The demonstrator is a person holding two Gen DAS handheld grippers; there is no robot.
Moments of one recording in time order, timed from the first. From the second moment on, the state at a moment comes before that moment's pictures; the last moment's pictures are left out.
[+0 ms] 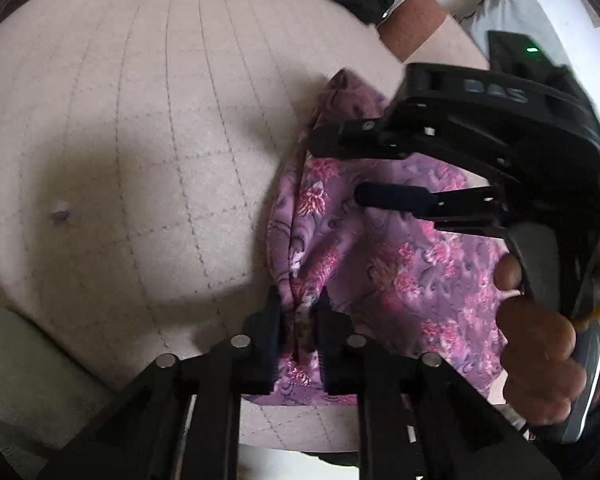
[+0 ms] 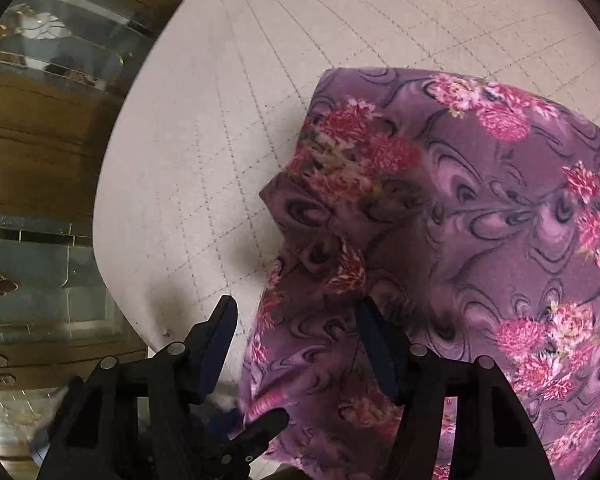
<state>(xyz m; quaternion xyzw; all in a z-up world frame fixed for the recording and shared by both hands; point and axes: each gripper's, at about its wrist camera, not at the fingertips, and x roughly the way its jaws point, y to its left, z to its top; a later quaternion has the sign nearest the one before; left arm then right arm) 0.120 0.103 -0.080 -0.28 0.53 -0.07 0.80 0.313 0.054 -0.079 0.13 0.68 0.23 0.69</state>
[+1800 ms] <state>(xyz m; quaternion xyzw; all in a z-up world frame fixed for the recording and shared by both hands) 0.075 -0.163 0.038 0.01 0.43 -0.13 0.89 0.234 -0.189 -0.030 0.38 0.48 0.34 0.72</state>
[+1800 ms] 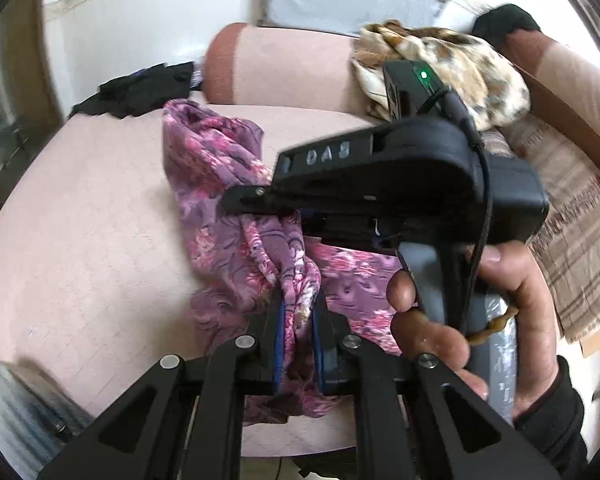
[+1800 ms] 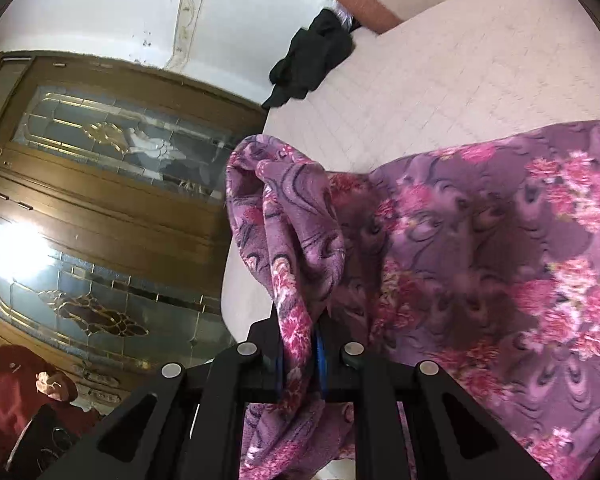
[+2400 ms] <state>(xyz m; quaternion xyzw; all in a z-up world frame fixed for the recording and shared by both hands) 0.113 -0.281 -0.012 0.01 0.49 -0.33 0.81 0.176 -0.360 -0.043 0.45 0.45 0.17 0.75</state>
